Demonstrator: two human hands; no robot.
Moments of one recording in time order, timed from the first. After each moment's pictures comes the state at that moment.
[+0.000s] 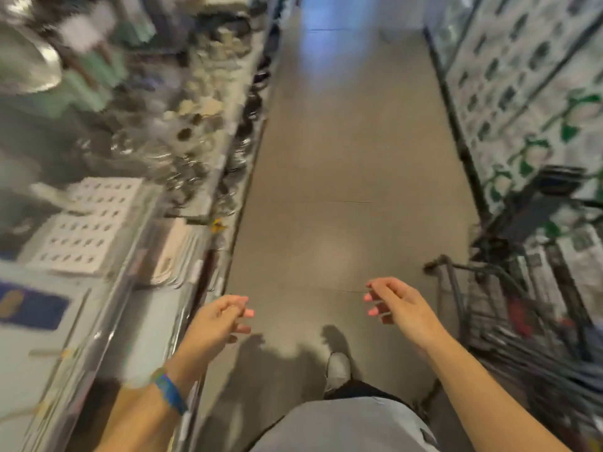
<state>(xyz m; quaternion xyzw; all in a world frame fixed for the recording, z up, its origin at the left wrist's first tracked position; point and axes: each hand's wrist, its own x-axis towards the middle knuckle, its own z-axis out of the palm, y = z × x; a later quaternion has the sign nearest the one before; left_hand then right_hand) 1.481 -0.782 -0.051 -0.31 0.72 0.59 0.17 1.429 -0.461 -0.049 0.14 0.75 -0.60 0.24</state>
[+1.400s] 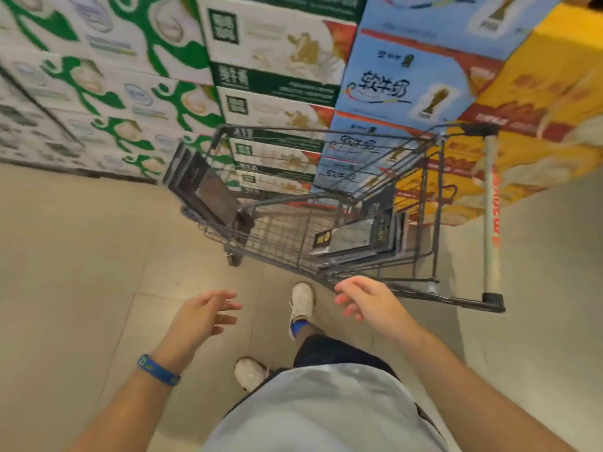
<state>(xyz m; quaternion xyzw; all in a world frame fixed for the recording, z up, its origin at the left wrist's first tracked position) 1.082 -0.302 -0.117 0.24 0.74 0.25 0.57 1.383 -0.239 -0.087 0.67 0.44 -0.60 -0.11</state>
